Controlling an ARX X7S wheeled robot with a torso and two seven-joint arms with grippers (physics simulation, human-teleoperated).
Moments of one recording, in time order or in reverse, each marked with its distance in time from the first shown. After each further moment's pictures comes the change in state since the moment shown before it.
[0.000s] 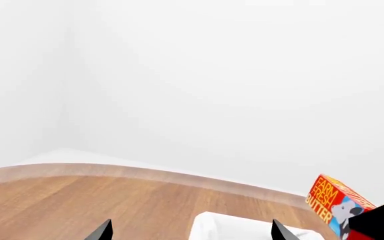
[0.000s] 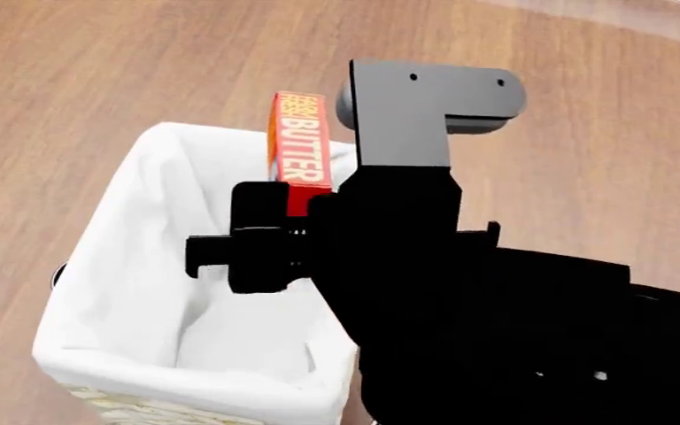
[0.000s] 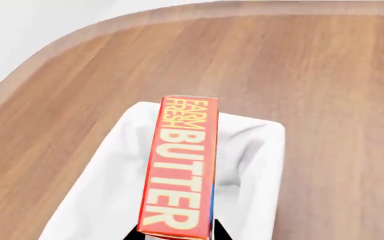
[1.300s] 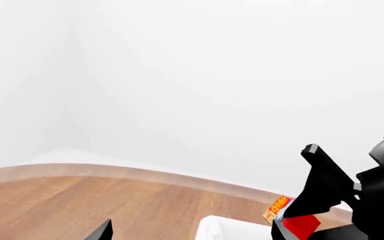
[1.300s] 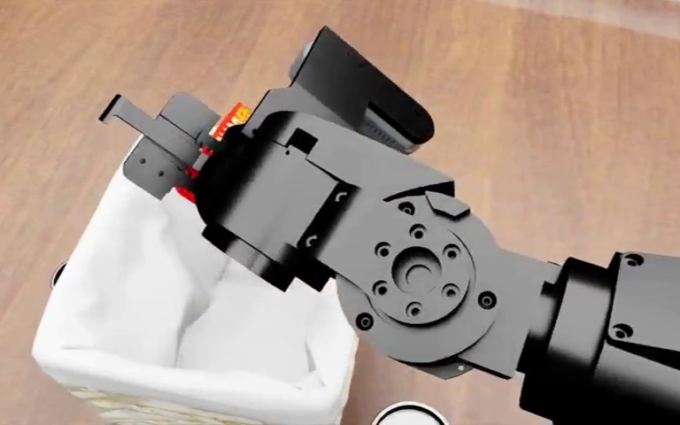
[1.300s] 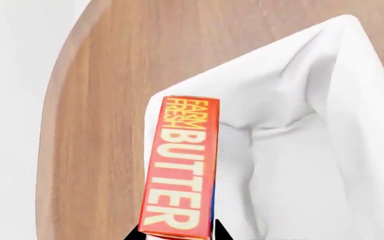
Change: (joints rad) left arm 0.005 -0.033 -0.021 -0.006 -0.037 0.031 -0.021; right arm -0.116 -0.355 0.206 0.391 0.484 -0.207 0.080
